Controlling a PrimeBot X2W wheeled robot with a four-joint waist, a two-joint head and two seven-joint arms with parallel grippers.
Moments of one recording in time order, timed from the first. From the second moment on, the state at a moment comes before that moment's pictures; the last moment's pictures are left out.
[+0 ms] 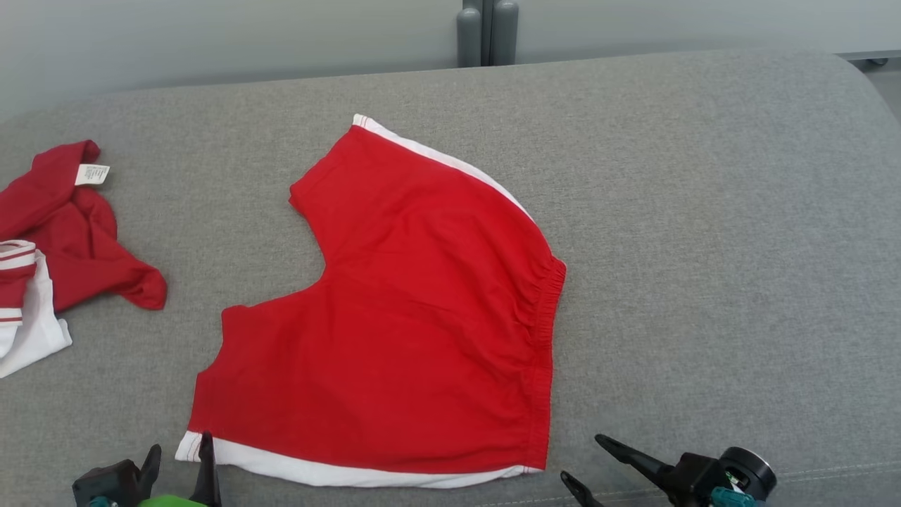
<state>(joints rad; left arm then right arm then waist) 0.10 0.16 -0.12 0.35 -0.47 0.09 -0.17 0.08 -0.41 0.76 0.14 0.33 0.09 -0.25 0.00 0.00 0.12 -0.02</state>
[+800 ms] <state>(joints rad) -0.01 0.16 -0.12 0.47 -0.52 0.03 -0.11 -0.07 -0.31 0.87 0.30 0.30 0.12 -0.25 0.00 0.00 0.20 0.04</state>
